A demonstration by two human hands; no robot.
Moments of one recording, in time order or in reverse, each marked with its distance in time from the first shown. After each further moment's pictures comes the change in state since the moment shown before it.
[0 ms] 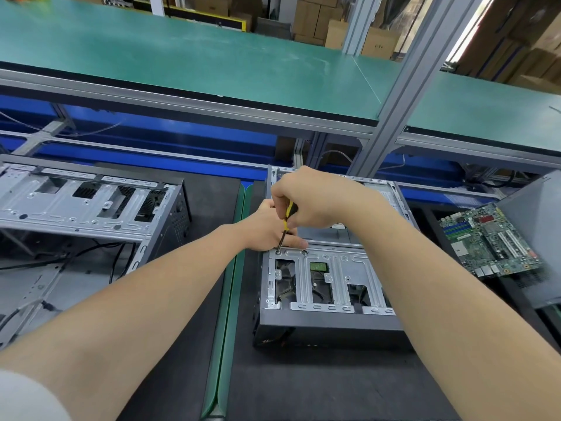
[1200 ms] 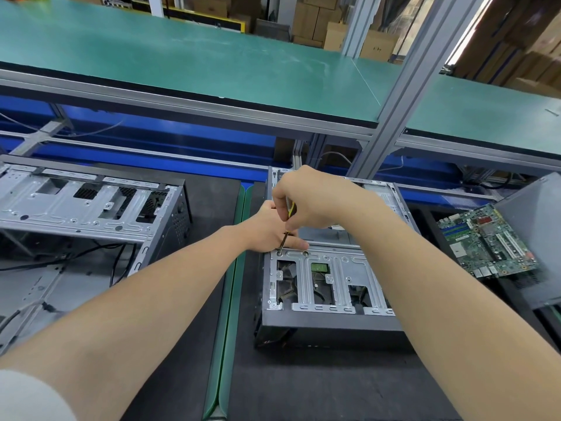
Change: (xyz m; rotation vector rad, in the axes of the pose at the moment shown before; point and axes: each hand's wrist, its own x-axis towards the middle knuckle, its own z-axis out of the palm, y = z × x) left_hand -0.001 0.001 -0.001 -0.002 0.011 -0.008; right_hand 0.000 -0.008 -0.004 0.029 -0.001 0.082
